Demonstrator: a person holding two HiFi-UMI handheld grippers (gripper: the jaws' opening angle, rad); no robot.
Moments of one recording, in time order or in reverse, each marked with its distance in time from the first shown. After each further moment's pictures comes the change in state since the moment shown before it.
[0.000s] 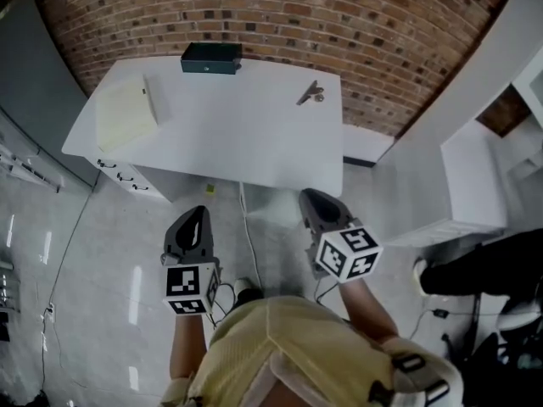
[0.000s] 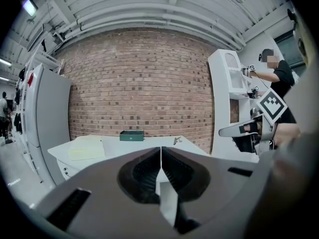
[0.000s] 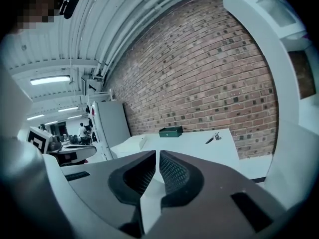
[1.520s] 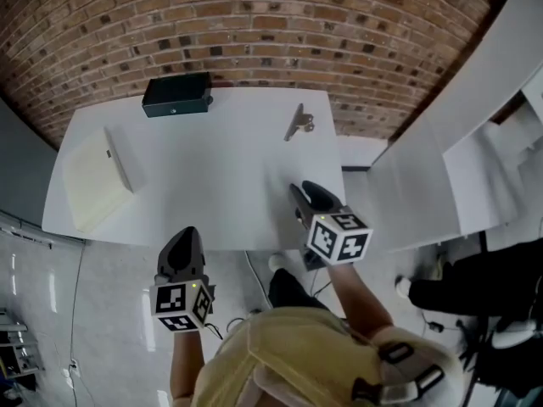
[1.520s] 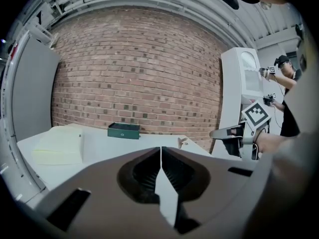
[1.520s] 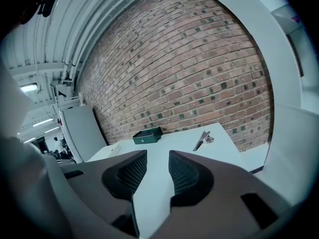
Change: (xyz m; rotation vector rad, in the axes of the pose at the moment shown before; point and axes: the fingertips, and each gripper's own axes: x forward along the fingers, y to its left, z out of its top) left arm 0.194 0.070 0.018 -0.110 0.085 -0.122; right arm 0.187 -0.128 0.049 0.190 0.027 -0.191
